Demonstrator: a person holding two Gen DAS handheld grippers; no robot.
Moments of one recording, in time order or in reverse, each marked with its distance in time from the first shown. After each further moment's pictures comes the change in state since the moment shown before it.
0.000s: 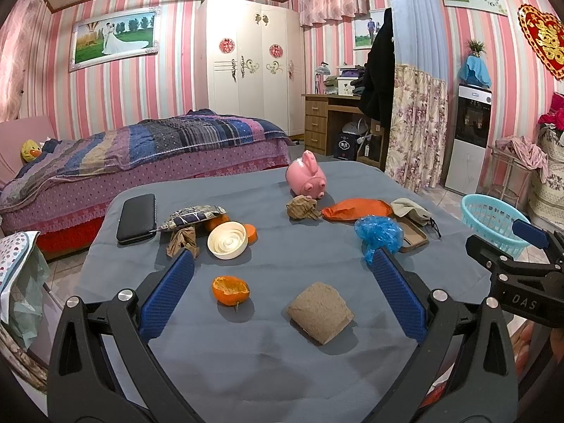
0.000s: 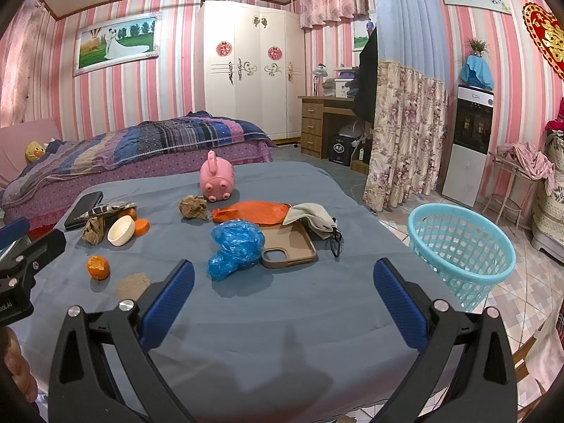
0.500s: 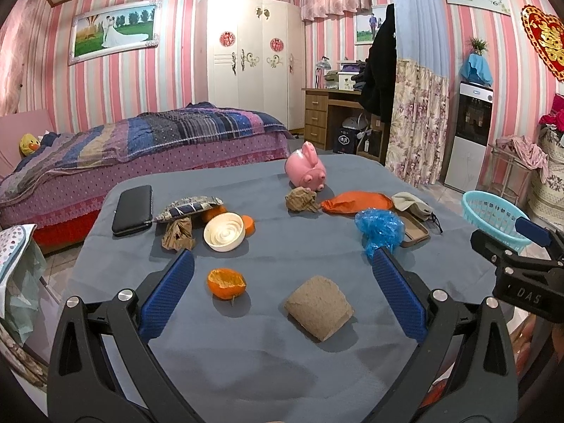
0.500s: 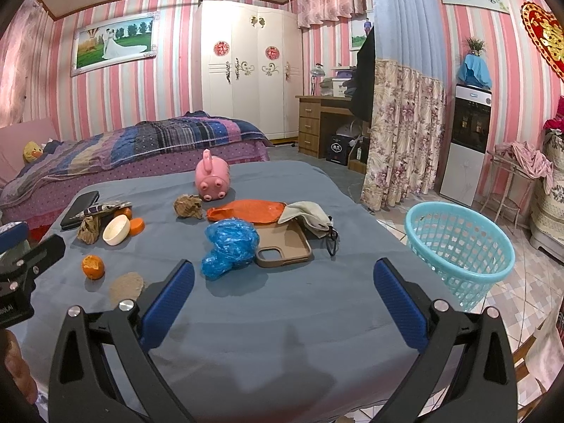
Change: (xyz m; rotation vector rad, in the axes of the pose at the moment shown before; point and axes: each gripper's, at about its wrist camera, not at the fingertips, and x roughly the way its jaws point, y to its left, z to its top) left arm 0.007 -0.003 -0.012 -0.008 0.031 -0.005; right arm 0.003 -0.006 -0.003 0.012 0.003 -0.010
